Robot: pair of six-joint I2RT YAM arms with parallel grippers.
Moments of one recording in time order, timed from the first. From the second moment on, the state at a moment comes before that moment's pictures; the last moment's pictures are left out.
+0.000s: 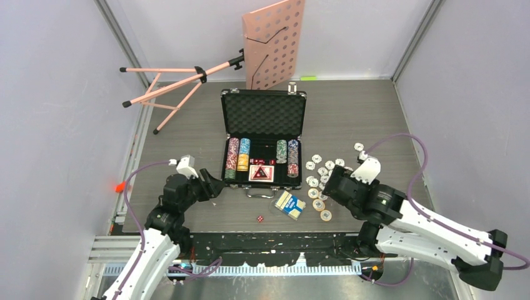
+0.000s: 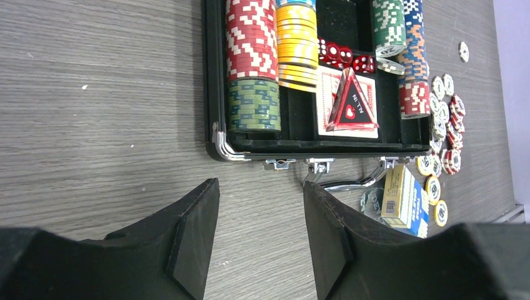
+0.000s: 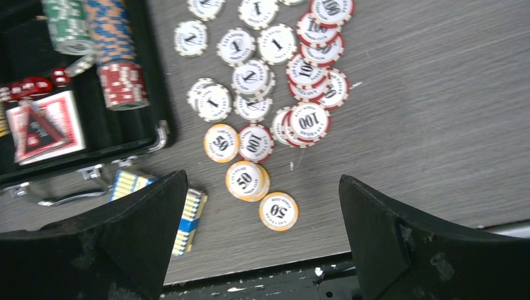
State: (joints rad) left arm -0.28 0.42 0.21 -0.28 0.17 -0.60; right arm 1.03 0.70 0.73 -1.11 0.73 1.25
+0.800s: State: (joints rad) left arm -0.28 0.42 0.21 -0.25 0.24 -0.57; right arm 1.03 1.04 0.60 -0.79 0.41 1.38
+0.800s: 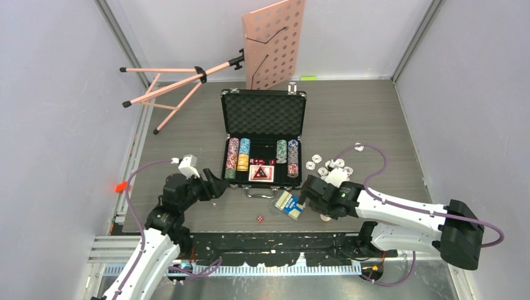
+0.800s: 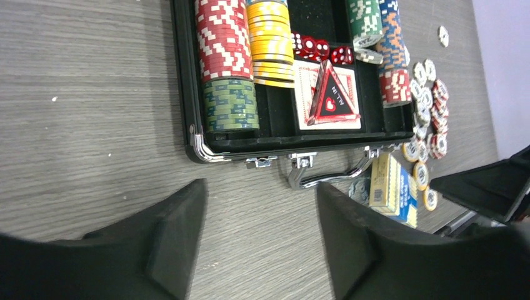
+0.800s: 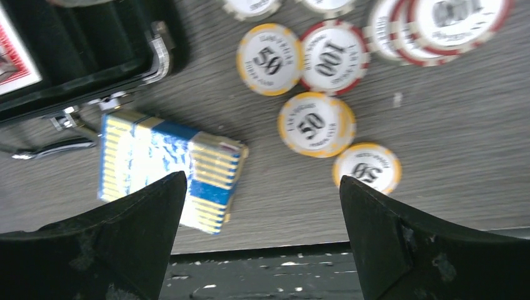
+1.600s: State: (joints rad) left arm -0.40 0.55 0.23 -0.20 0.28 -0.55; right arm 1.03 1.12 0.73 -0.57 0.27 0.80
